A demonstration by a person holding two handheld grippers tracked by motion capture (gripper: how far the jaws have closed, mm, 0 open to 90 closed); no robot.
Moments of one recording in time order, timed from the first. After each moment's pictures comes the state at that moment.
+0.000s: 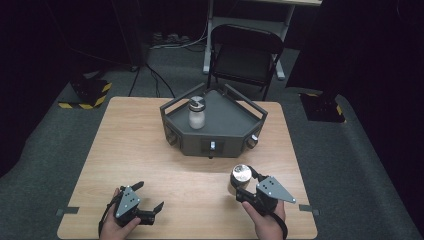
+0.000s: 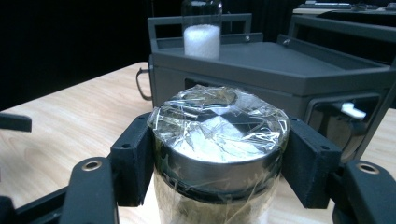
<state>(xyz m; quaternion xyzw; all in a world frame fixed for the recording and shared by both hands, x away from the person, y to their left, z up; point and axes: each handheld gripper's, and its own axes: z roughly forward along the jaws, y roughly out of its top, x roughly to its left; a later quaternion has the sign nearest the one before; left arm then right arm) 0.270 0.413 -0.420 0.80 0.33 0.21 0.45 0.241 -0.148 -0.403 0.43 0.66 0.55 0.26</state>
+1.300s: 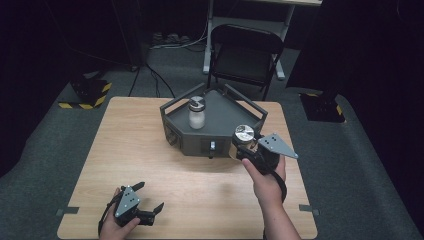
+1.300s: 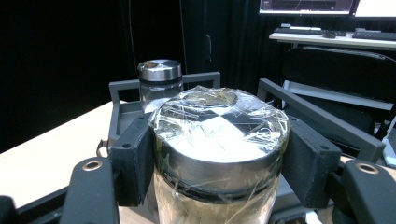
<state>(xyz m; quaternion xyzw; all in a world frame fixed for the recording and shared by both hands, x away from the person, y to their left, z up) 0.274 0.416 -0.419 0.80 0.33 0.20 0.45 0.317 -0.137 -0.337 0.45 0.64 0.55 0.30</state>
